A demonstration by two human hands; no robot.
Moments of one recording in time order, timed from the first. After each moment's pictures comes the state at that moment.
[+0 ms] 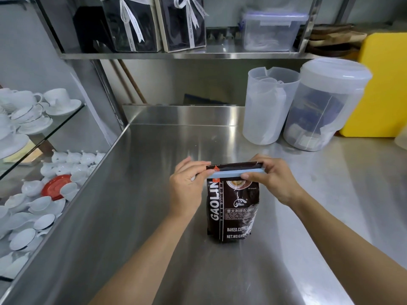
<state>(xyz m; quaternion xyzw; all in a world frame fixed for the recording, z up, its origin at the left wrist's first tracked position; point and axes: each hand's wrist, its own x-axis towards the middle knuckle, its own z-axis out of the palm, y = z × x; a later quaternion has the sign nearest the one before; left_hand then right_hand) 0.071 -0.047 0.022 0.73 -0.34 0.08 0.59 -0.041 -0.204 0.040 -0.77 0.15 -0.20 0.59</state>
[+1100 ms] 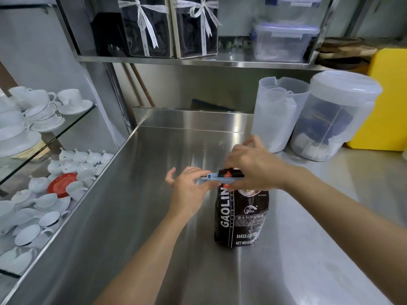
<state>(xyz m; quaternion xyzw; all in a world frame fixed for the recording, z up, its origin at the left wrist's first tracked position) 0.091 -0.032 0.020 0.80 -0.33 0.03 0.50 0.008 -0.176 0.100 -1.00 -0.06 -0.05 -0.04</state>
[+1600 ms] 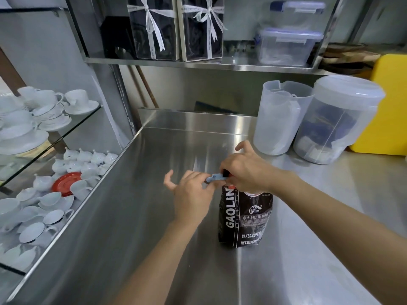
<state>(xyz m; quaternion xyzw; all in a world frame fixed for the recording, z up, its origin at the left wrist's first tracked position) 0.079 -0.025 0.015 0.86 -0.30 0.15 0.39 0.028 -0.160 0.085 -1.00 -0.05 -0.05 -0.07</state>
